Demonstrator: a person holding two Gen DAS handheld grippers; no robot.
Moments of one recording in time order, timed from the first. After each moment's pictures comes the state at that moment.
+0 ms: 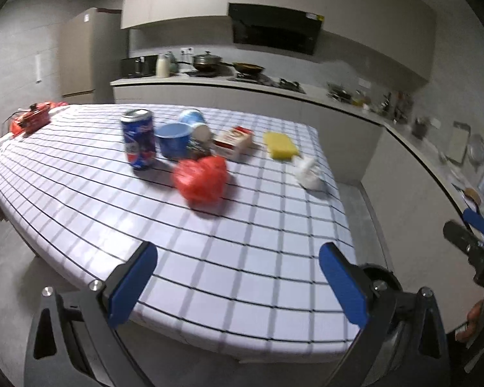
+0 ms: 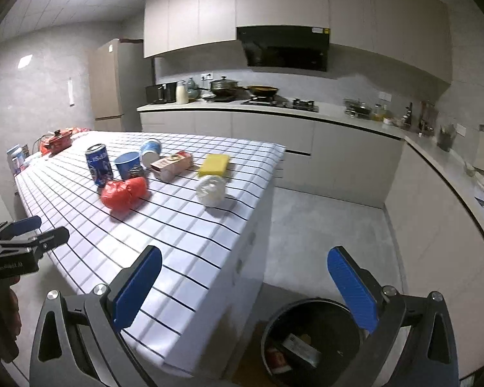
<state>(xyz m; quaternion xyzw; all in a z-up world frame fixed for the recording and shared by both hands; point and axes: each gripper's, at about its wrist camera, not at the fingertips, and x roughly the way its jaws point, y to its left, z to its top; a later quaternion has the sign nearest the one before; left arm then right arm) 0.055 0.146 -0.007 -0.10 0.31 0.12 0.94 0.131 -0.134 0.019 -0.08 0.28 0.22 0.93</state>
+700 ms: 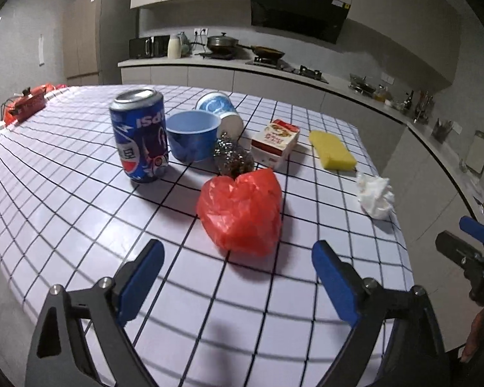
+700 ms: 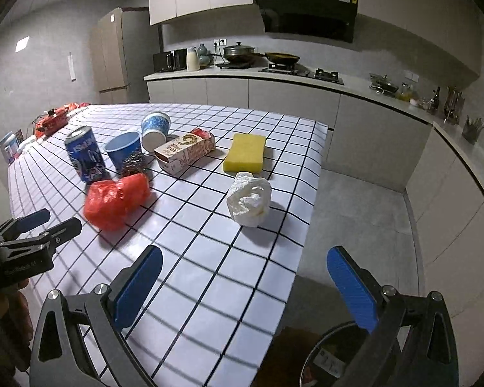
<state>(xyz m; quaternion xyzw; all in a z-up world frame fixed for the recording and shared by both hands) 0.157 0.220 -0.049 -0.12 0.35 0.14 0.92 0.235 -0.021 -0.020 -0.10 0.35 0.24 0.90</state>
